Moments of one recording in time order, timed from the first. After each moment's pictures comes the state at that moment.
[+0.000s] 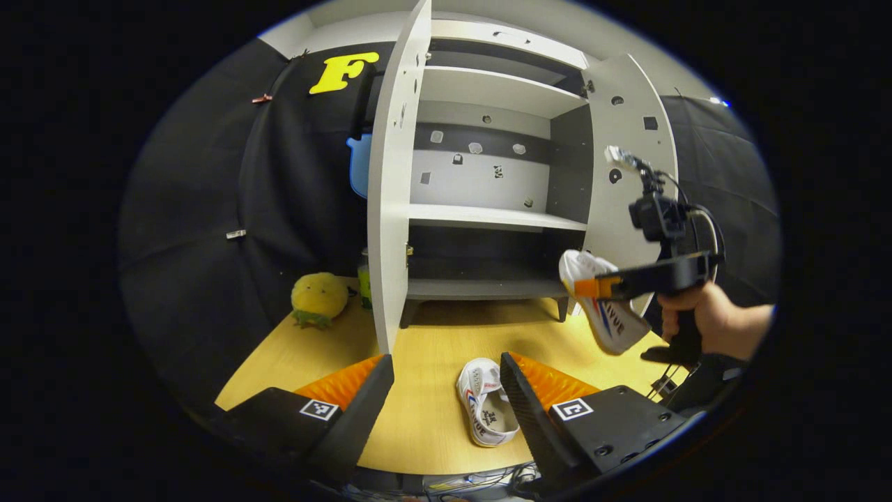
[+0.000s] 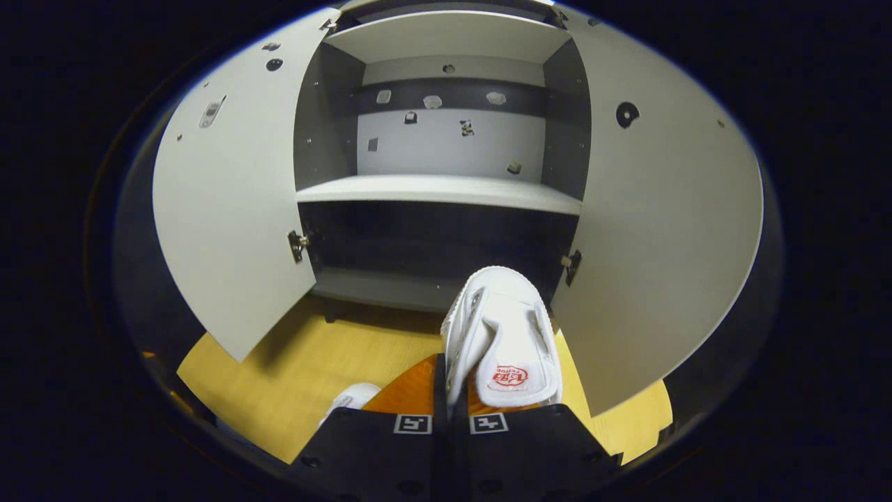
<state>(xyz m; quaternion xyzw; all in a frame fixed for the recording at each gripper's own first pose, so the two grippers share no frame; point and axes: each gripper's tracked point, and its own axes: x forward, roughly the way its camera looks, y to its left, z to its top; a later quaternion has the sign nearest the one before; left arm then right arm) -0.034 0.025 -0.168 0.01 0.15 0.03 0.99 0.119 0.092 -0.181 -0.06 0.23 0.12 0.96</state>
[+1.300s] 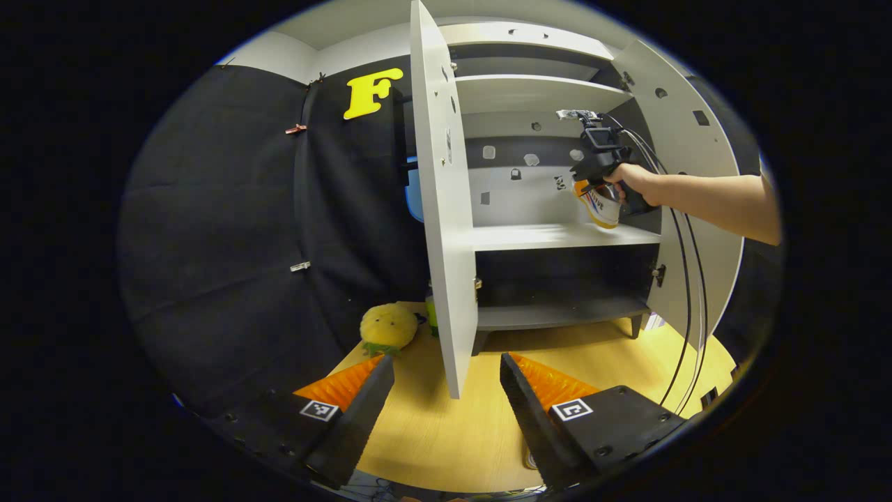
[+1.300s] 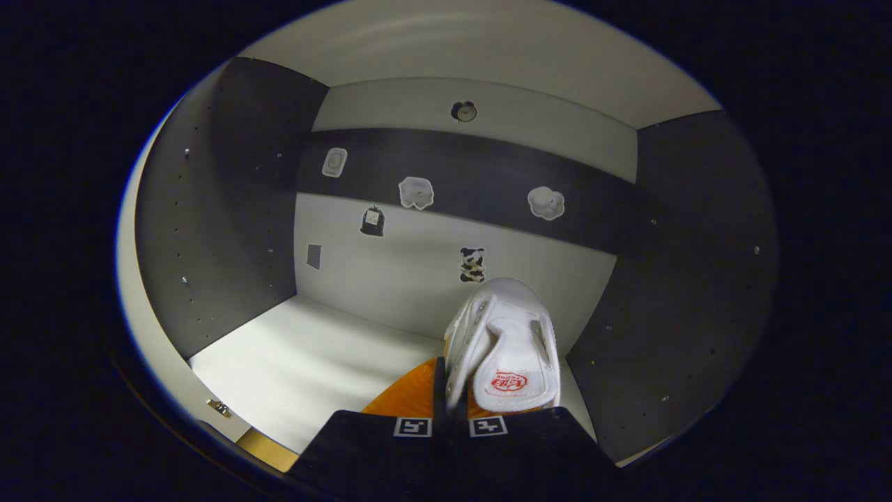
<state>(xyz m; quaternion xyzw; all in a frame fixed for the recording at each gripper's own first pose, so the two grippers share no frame) 0.000 0.078 -0.121 0.04 0.15 0.19 0.97 0.465 0.173 -0.056 -0.14 0.17 0.14 0.97</state>
